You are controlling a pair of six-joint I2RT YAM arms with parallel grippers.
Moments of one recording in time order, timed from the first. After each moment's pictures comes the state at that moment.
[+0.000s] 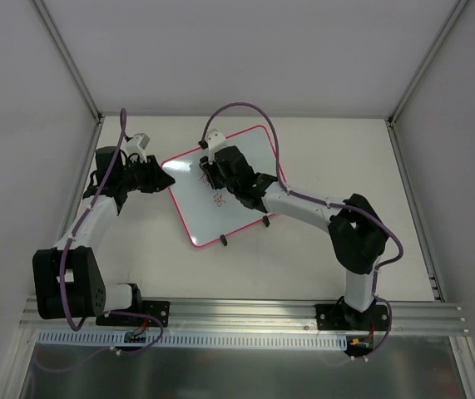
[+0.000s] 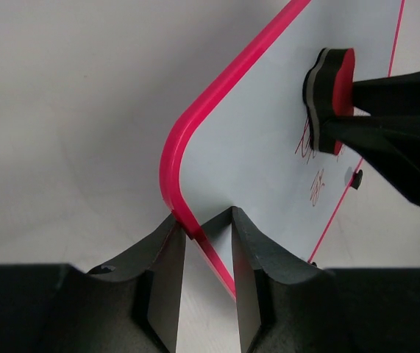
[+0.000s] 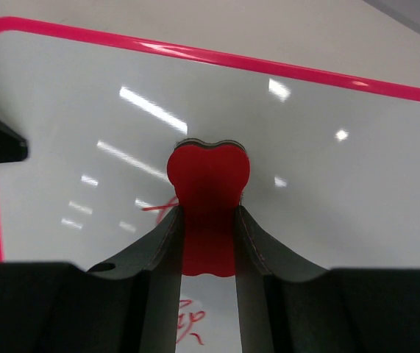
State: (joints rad) left arm 0.07 1.31 0.83 -0.12 0.67 -0.17; right arm 0.88 1.88 1.41 0.02 0.22 0.06
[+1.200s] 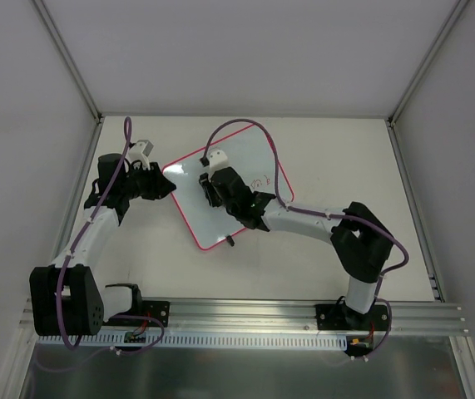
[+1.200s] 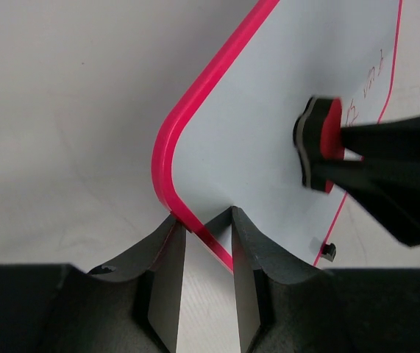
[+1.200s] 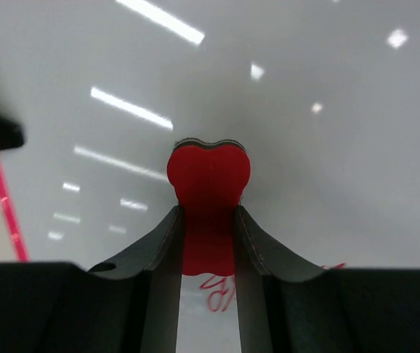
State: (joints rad) left arm 0.03 1.20 0.76 -0.14 0.59 -0.13; right arm 0.97 1.83 1.27 0.10 0.37 0.19
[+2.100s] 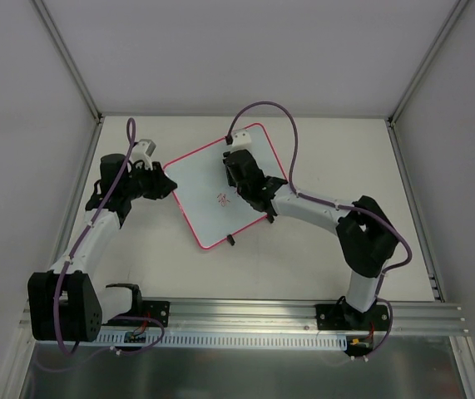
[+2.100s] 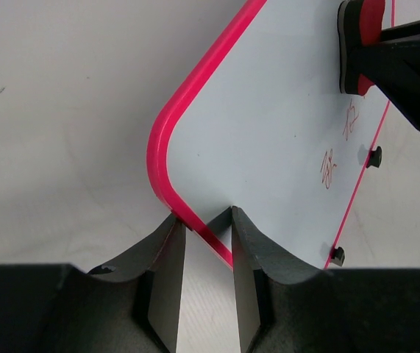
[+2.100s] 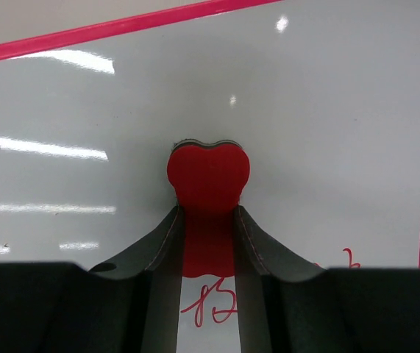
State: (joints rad) left arm -0.01 1.17 0.75 -0.13 0.54 -0.12; right arm 0.87 1.82 1.30 0.05 0.51 0.24
